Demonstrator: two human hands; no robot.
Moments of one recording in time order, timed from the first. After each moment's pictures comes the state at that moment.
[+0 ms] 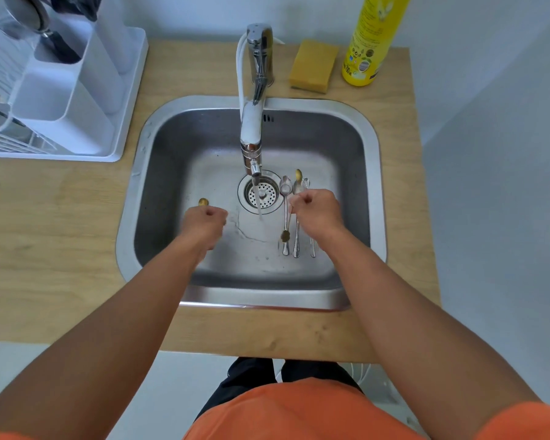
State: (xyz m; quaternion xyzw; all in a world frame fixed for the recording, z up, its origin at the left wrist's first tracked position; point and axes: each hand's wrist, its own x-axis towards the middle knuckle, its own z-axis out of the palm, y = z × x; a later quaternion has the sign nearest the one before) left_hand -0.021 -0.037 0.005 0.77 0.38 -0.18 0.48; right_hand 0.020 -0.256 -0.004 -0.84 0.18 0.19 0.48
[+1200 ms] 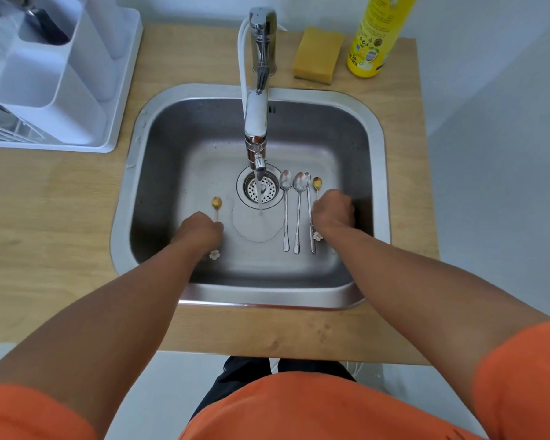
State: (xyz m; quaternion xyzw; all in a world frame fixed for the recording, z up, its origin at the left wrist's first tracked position) left_hand -0.023 -0.024 -0.032 0.87 0.34 -0.28 0.23; right_hand 0.039 -0.275 -0.053 -0.93 0.21 0.18 0.23
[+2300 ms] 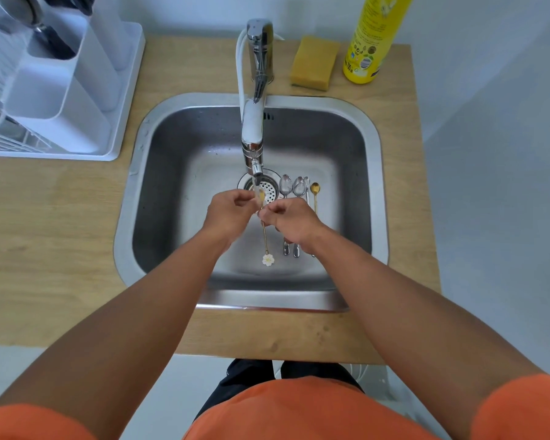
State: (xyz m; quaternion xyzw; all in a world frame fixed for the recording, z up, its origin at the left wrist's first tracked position) left_hand -0.001 -0.074 -0.005 0.77 0.27 -0.15 0.56; right_hand 0.013 -0.230 -0.014 -0.77 0.09 0.32 0.54
